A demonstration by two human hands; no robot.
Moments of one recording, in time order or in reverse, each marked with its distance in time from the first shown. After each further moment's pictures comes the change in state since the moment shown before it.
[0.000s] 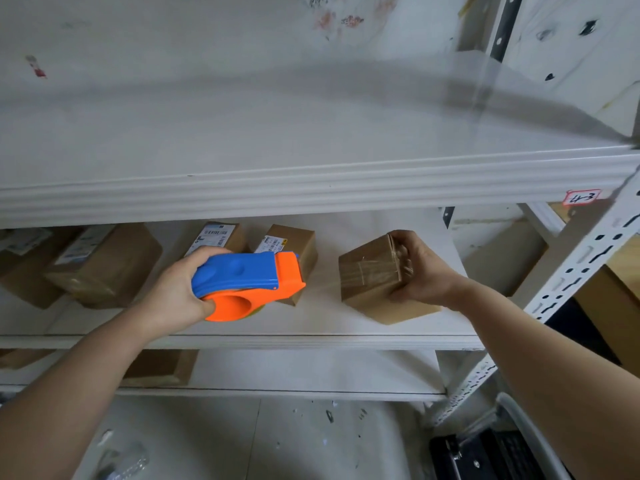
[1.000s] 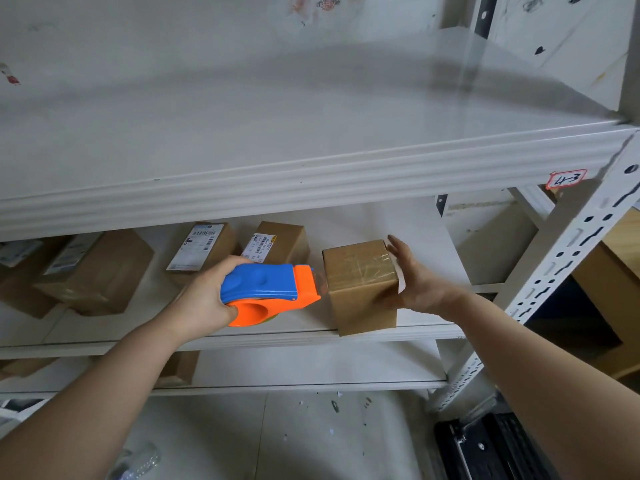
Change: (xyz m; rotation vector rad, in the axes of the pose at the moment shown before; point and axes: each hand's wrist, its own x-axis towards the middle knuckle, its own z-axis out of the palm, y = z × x) left_hand 0.015 0.019 0.043 0.091 -0.117 -0.014; right_hand -0.014 0.024 0.013 0.145 -0.155 0.129
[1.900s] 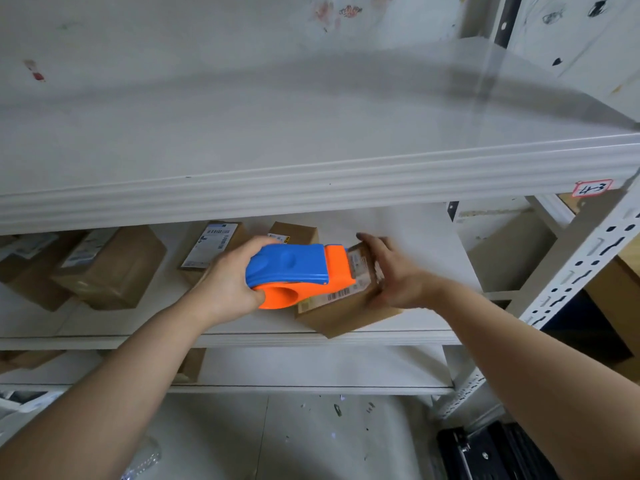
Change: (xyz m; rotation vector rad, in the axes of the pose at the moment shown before) left_hand 0.003 0.028 -0.012 0.023 0.074 0.099; right_hand 0.018 -0.056 0.023 -0.423 -0.022 -0.139
